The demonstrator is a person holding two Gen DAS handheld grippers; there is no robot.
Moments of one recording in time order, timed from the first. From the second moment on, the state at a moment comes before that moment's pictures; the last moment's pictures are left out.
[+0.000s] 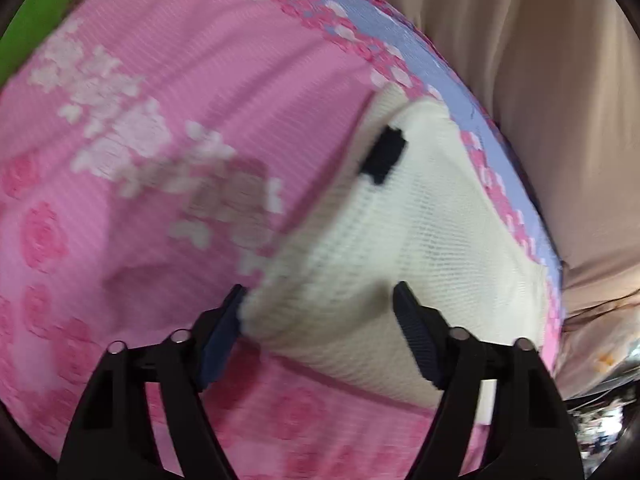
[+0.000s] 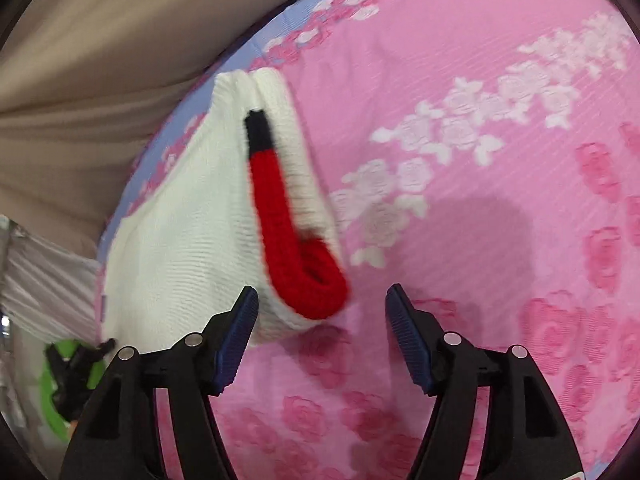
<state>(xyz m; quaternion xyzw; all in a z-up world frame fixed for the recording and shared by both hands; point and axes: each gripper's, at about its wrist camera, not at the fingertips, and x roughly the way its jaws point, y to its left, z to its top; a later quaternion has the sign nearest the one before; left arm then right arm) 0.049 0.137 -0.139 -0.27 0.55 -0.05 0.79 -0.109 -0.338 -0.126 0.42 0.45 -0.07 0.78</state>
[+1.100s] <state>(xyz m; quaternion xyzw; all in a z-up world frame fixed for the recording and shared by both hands) 0.058 0.109 -0.090 -0.13 0.55 -0.11 0.82 -0.093 -0.334 -0.060 0.23 0.46 -0.10 0.85</state>
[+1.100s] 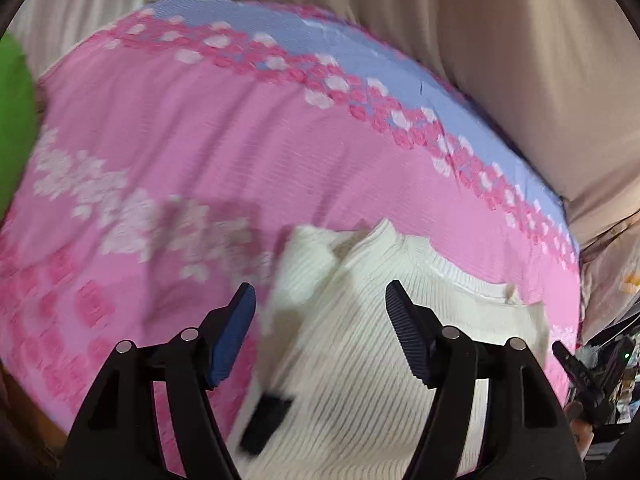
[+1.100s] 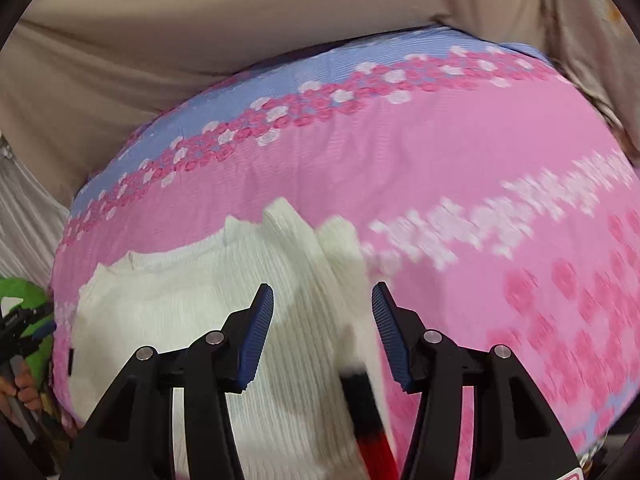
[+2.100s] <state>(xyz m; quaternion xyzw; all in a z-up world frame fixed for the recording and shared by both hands) 0.008 0.162 -0.099 -0.15 0.56 -0.07 0.81 -0.082 -0.261 -0.040 0.23 0.47 -0.01 0.85</state>
